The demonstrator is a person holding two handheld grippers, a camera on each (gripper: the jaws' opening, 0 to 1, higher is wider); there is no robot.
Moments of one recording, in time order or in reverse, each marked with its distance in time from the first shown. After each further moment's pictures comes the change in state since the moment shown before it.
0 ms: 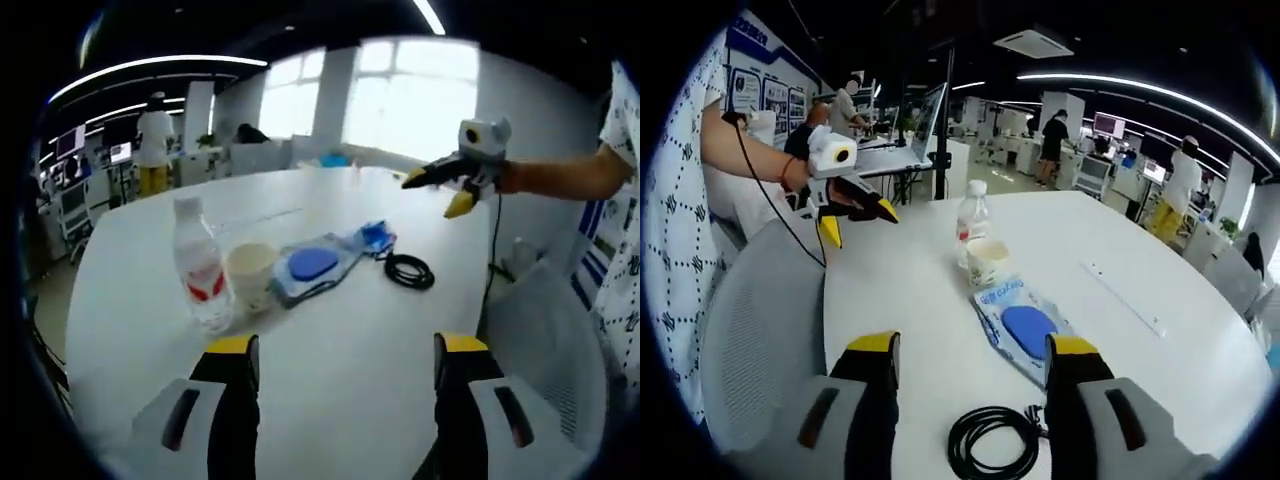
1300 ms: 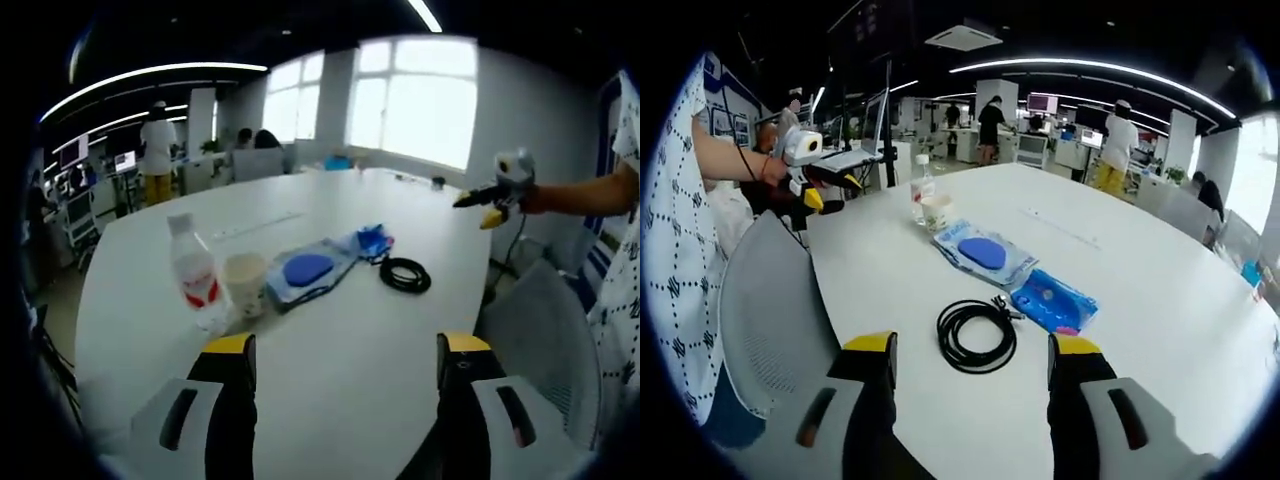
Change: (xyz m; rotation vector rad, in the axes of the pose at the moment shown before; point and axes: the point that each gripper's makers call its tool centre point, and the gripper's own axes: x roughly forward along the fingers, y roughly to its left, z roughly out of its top) left arm -0.007 -0.020 0.005 0.020 -0.009 0.039; right arm -0.115 0.003 -0.100 0.204 0.023 -0.207
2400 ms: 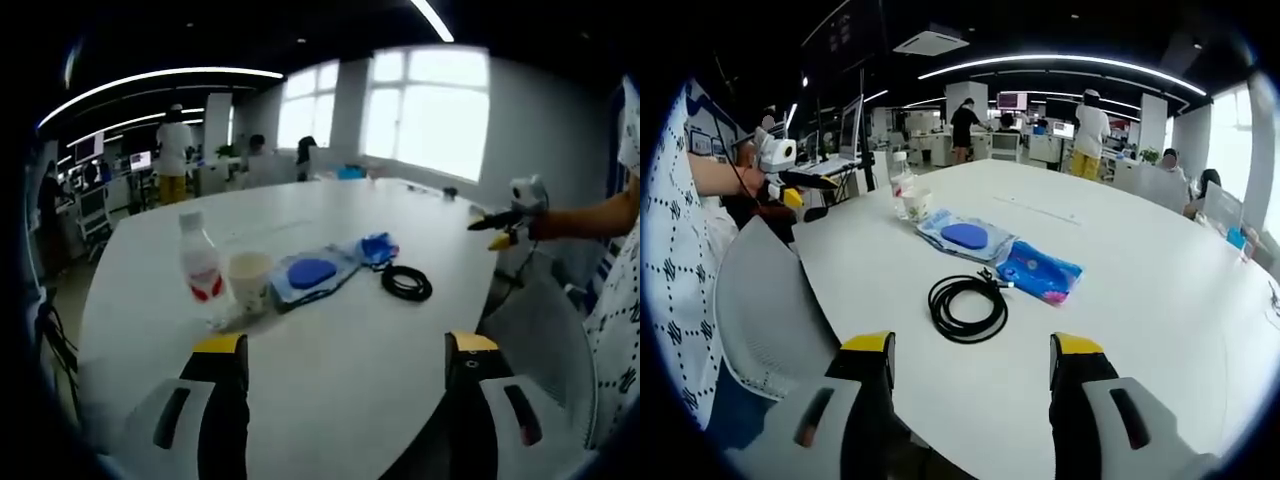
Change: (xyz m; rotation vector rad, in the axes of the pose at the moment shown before) left arm -0.010 -0.014 -0.001 -0.038 -0.049 0.062; right arm -0.016 -0.003 -0.034 0.096 -0.026 -0.077
